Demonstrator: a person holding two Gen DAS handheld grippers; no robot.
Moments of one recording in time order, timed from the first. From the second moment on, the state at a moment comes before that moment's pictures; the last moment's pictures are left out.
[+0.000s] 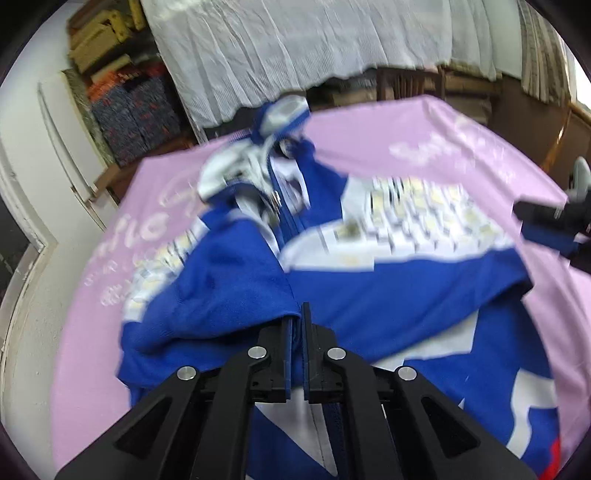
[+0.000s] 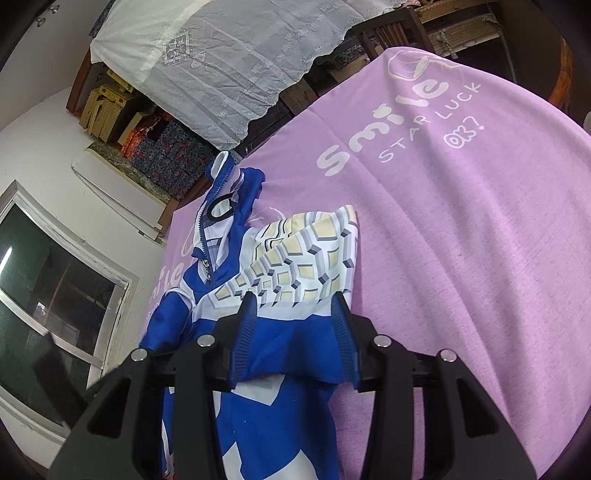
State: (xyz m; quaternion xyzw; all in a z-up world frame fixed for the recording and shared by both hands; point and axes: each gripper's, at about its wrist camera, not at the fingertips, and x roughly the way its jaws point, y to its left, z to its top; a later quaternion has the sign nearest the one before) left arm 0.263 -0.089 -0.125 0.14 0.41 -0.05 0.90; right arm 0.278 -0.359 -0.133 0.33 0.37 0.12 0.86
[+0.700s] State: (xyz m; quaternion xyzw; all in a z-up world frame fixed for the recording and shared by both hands) left arm 0.251 0.066 -0.124 0.06 0.42 0.00 0.91; right arm 0.253 -0.269 -0.088 0.17 0.33 0.23 0.90
